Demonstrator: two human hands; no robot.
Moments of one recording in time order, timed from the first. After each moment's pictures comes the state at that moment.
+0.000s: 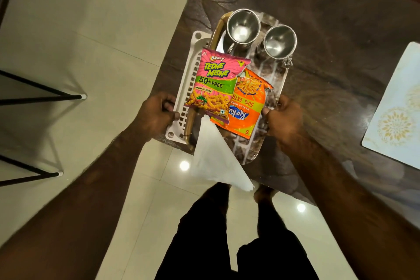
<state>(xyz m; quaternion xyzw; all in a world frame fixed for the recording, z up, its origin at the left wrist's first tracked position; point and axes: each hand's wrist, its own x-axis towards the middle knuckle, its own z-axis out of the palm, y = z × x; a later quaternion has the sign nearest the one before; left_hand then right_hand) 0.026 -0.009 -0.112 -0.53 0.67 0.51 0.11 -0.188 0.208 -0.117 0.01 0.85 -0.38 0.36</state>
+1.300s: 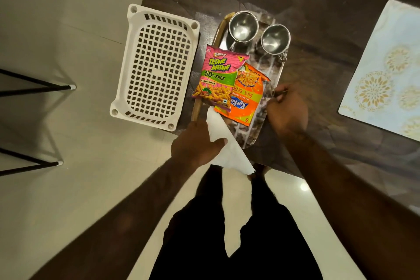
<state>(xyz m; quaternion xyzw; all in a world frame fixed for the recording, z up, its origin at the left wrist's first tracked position) -0.021 0.175 -0.070 -0.43 0.76 0.35 0.34 -0.206 0.297 -0.099 -0.03 0.93 -0.23 0.27</state>
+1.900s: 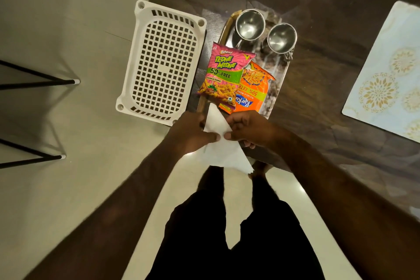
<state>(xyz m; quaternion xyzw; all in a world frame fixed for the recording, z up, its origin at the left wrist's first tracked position) -0.013 0.140 -0.067 -0.42 0.72 0.47 0.30 -0.166 0.281 -0.089 -0.16 0.66 -0.25 0.69</state>
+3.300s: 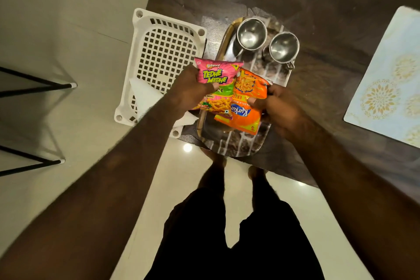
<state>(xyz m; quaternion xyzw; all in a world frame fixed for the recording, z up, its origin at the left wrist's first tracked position) -0.087 0.063 -0.071 -0.47 0.64 0.60 0.13 -0.217 0.249 -0.088 0.12 0.72 -0.42 0.54</state>
